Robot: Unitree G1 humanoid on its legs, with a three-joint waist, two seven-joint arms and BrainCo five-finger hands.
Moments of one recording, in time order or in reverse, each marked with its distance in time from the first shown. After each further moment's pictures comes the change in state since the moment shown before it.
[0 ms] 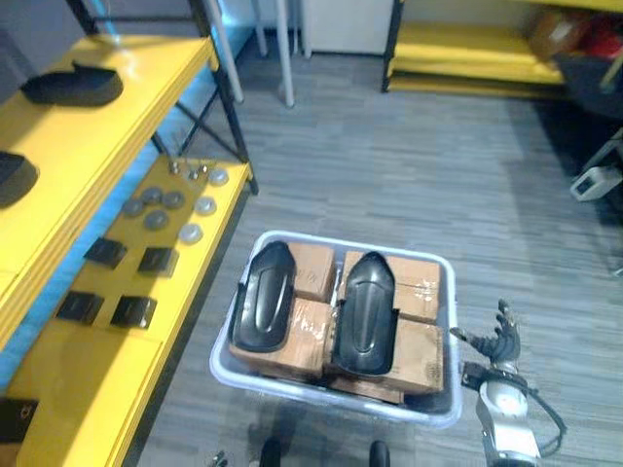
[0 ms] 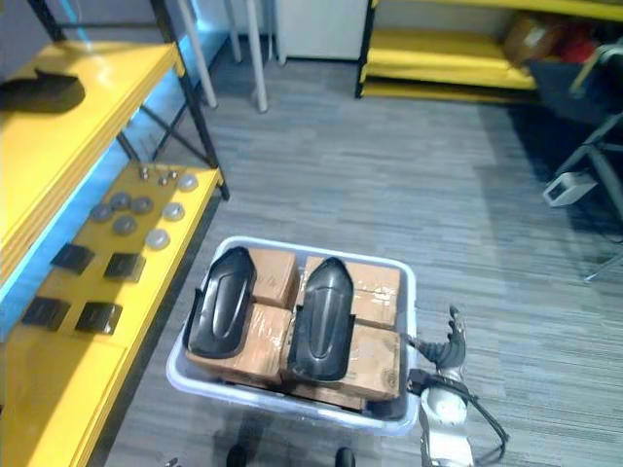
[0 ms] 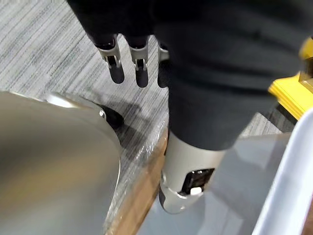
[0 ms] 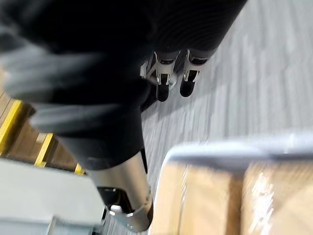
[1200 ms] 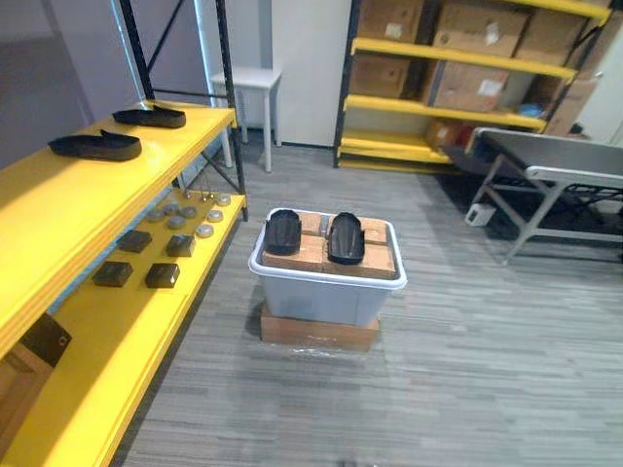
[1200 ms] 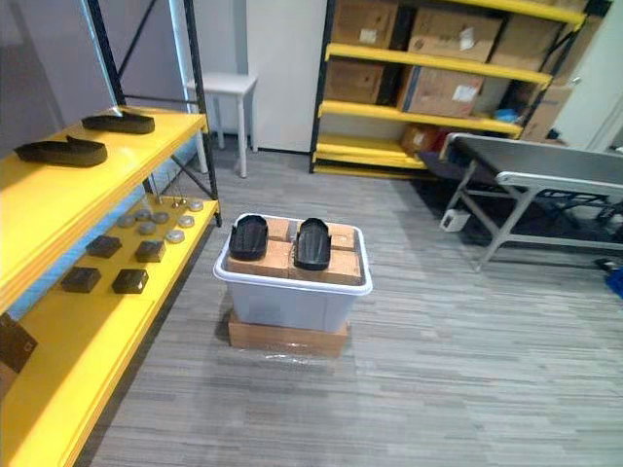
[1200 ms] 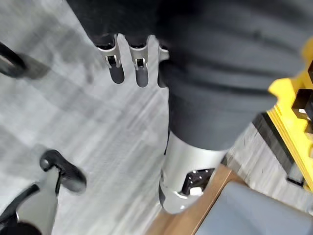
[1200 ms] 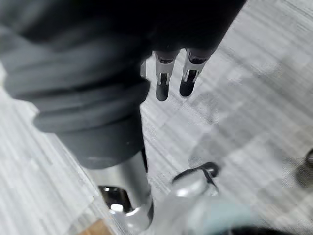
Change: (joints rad) left arm -0.002 -0.097 0.309 0.052 0.058 0.073 -0.051; right arm 0.414 0.128 -0.364 0.754 0.317 0.028 0.329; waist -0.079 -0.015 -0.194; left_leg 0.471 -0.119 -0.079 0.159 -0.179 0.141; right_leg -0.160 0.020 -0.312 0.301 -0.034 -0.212
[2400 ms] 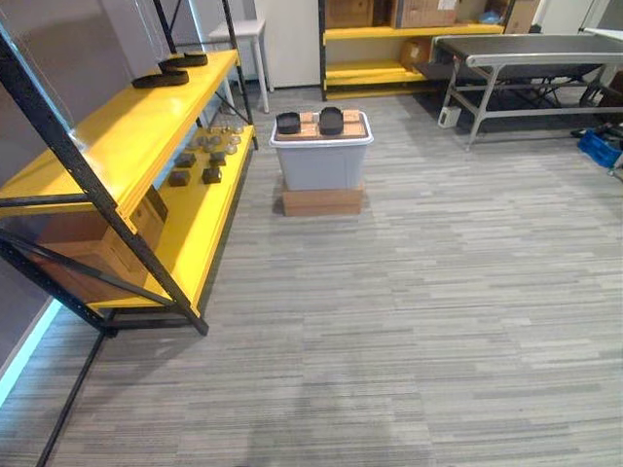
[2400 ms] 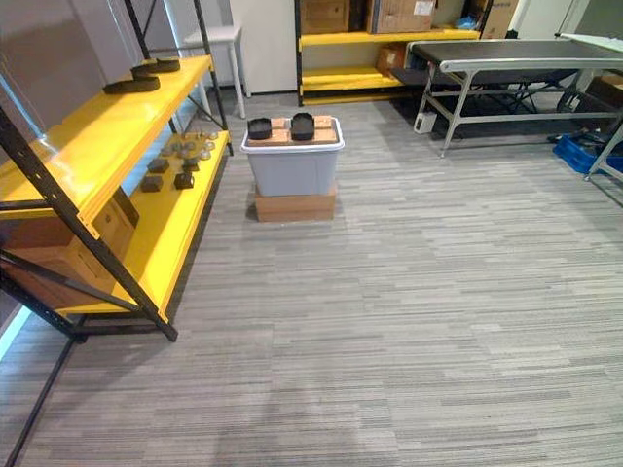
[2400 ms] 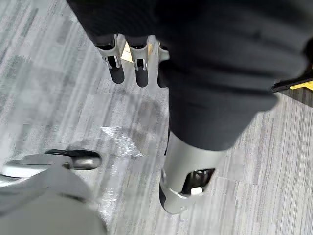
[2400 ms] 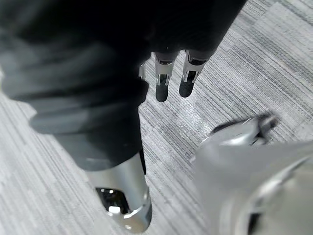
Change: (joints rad) left arm 0.003 0.226 -0.291 0.118 0.024 0.004 -0.040; right arm -0.225 -0.159 0.121 0.149 0.041 0.011 0.028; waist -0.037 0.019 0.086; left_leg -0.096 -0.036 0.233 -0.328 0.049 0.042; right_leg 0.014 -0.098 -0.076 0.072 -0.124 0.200
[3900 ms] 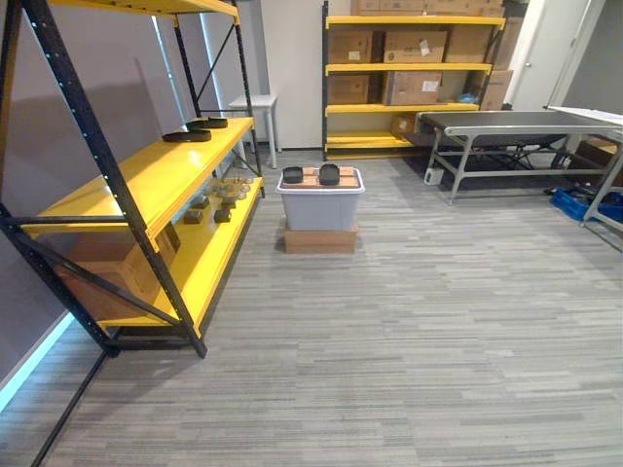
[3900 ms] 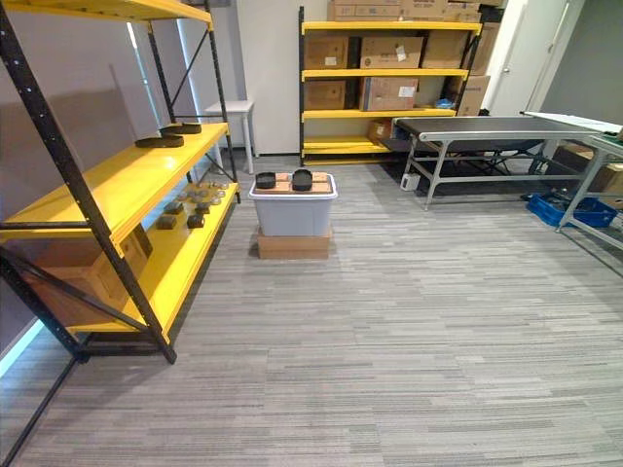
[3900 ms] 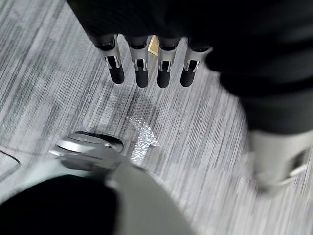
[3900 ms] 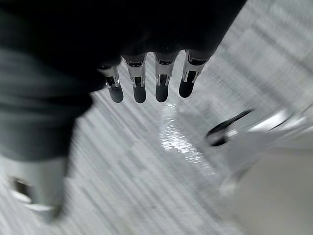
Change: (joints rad) left arm 0.162 -0.071 0.041 -0.010 -0.047 0.025 0.024; right arm 0.181 0.033 0.058 -0.064 0.104 0.006 -0.030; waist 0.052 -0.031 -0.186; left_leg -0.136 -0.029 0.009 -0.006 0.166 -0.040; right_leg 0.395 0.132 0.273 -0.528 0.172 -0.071
